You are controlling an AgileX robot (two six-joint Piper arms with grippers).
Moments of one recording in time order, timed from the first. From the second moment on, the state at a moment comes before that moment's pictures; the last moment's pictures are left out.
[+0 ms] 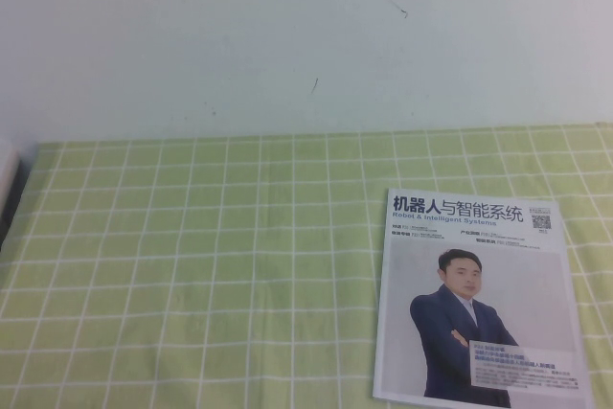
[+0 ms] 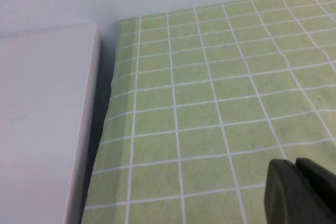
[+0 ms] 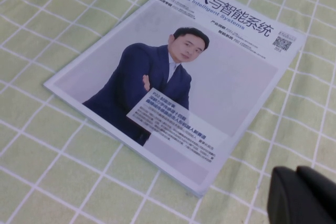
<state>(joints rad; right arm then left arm) 0.13 0.31 -0.39 0.27 0.81 -0.48 0.02 -0.01 0.01 -0.03 0.37 0.09</state>
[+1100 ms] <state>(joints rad) 0.13 0.31 -0.39 0.27 0.81 -0.48 -0.02 -0.01 0.01 -0.08 0.37 0.11</state>
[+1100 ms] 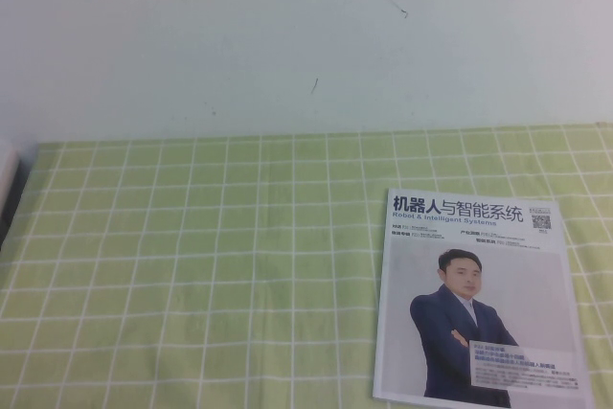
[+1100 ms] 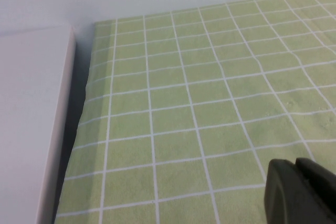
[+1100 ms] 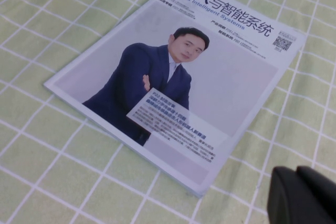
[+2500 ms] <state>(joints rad) 0.13 0.31 -0.39 0.27 0.81 -0.48 -0.04 -0.01 0.01 -0.09 0.37 0.06</state>
